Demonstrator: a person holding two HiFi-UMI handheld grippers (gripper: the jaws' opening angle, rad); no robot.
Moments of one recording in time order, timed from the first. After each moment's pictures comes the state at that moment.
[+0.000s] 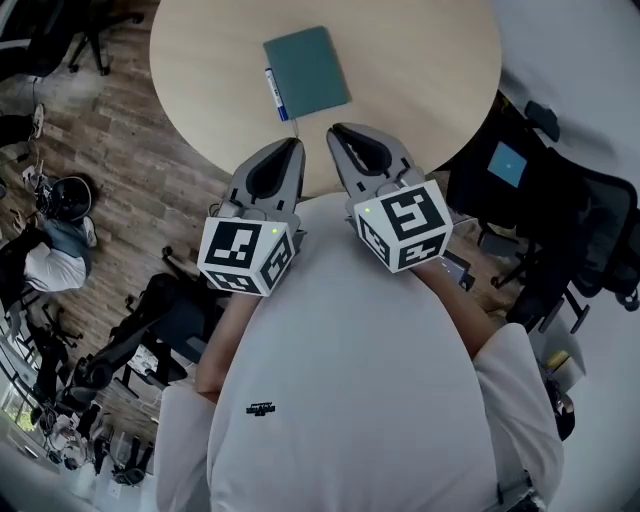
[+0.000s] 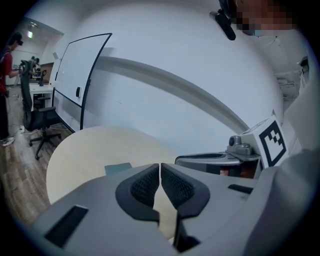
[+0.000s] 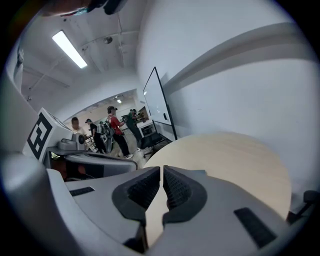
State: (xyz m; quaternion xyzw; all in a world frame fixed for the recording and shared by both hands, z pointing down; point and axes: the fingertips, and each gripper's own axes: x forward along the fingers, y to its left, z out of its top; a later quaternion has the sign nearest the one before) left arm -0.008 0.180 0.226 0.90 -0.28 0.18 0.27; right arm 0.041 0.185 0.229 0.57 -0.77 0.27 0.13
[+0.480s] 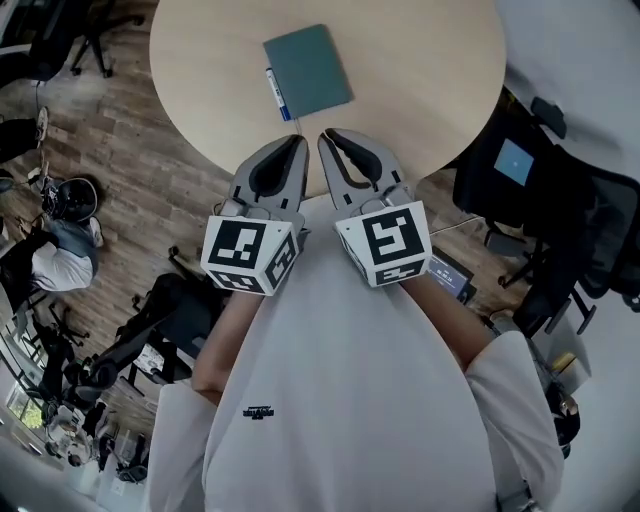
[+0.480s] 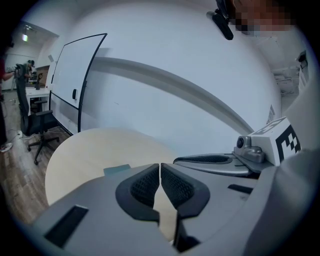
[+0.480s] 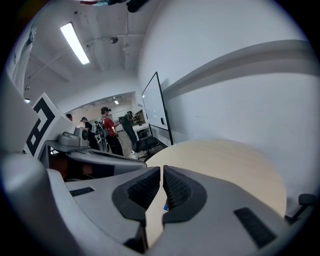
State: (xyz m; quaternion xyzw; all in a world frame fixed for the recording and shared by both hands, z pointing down) left arm 0.008 0.178 0.230 0.91 -0.27 0.19 0.25; right arm 0.034 0.186 0.225 0.60 -0.76 0.24 0.13
